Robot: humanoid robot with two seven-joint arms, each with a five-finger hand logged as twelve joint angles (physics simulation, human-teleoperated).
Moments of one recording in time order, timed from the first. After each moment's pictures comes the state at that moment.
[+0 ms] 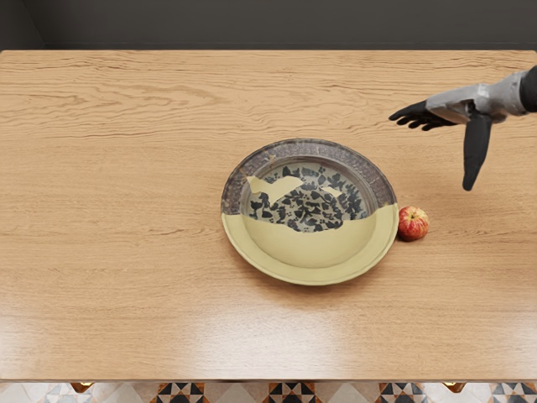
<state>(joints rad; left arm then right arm) -0.01 0.00 -0.02 -0.32 0.01 -0.02 0.13 1.67 -0.70 -0.54 0.97 -0.59 0.61 0.18</state>
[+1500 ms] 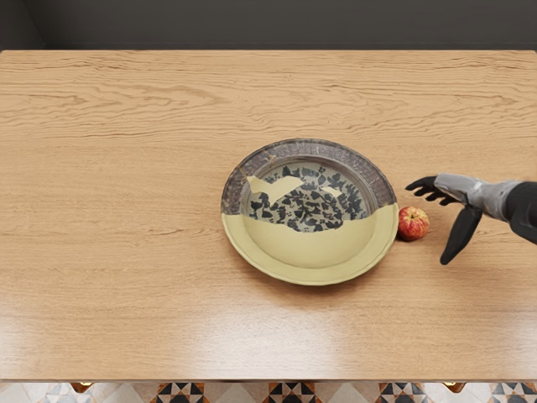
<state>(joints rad) -0.01 0.00 -0.02 -0.32 0.01 -0.02 0.13 1.30 -1.00 -0.22 1.72 -0.68 -0.11 -0.38</state>
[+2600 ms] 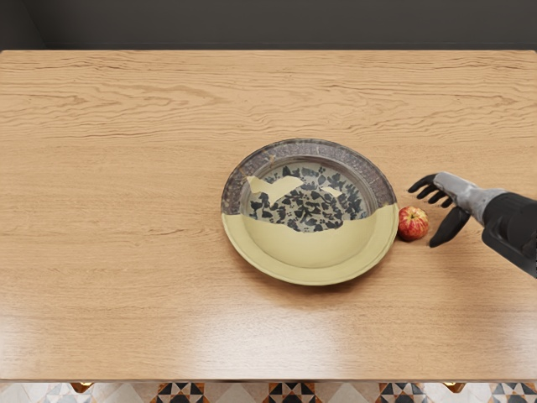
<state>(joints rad) -0.01 0.00 -0.02 -0.32 0.01 -0.02 0.13 1.19 -0.89 -0.18 1.70 -0.81 -0.38 -0.52</state>
